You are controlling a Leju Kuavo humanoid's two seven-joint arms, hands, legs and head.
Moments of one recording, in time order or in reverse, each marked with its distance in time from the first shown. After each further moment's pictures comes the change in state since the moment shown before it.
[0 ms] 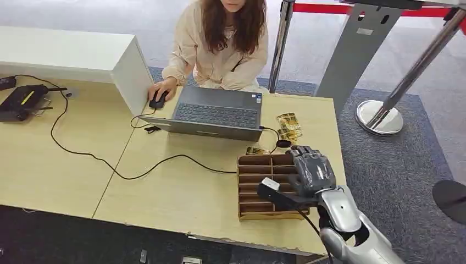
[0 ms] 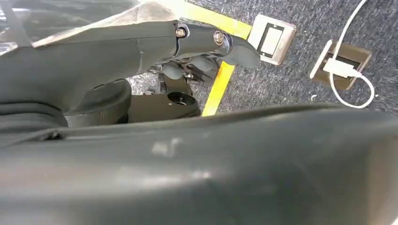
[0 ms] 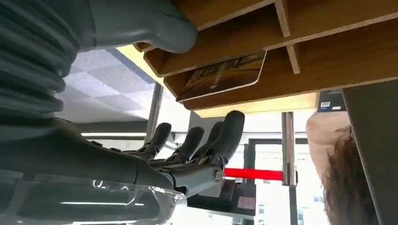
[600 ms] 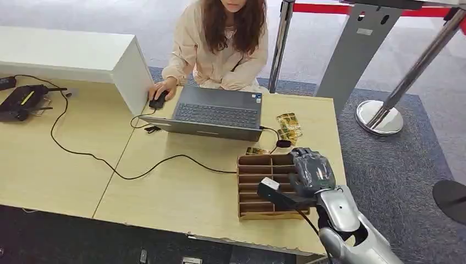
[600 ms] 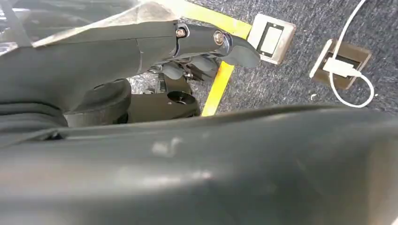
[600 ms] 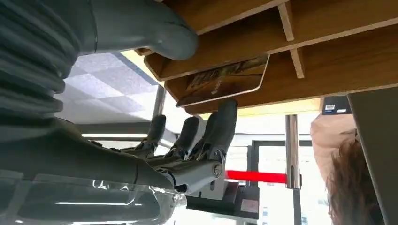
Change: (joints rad) left arm 0.000 -0.002 0.000 0.000 0.001 -0.002 -0.002; right arm -0.001 0.005 -0.001 0.013 0.004 -0.002 0.013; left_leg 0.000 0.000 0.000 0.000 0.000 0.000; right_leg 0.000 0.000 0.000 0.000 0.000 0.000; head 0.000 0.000
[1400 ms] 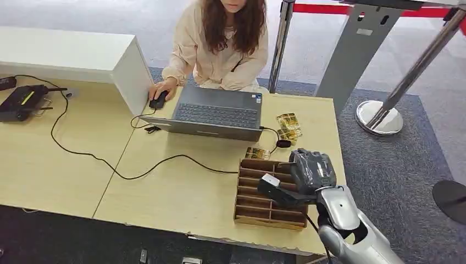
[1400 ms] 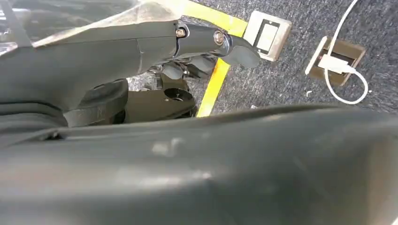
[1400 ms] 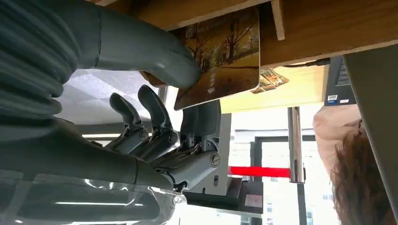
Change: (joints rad) left arm 0.000 -0.002 0.000 0.000 0.002 -0.012 -0.016; right arm -0.006 0.007 -0.007 0.002 0.000 -0.006 0.008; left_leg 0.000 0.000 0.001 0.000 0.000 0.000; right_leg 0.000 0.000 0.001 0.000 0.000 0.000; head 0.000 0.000
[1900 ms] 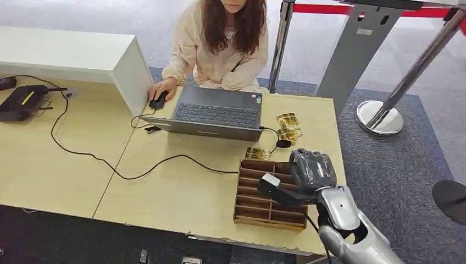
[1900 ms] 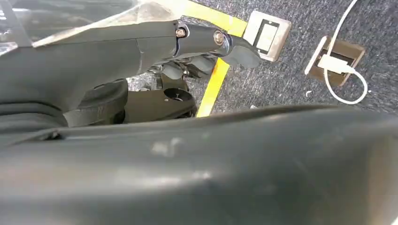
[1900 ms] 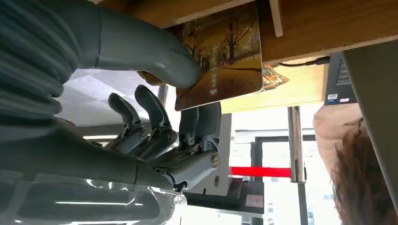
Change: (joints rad) left arm 0.000 0.000 0.000 0.000 0.000 0.000 -0.001; right arm 0.002 0.000 -0.002 0.002 -0.009 -0.021 0.000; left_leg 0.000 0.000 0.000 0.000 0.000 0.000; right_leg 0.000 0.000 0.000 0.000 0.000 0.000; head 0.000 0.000
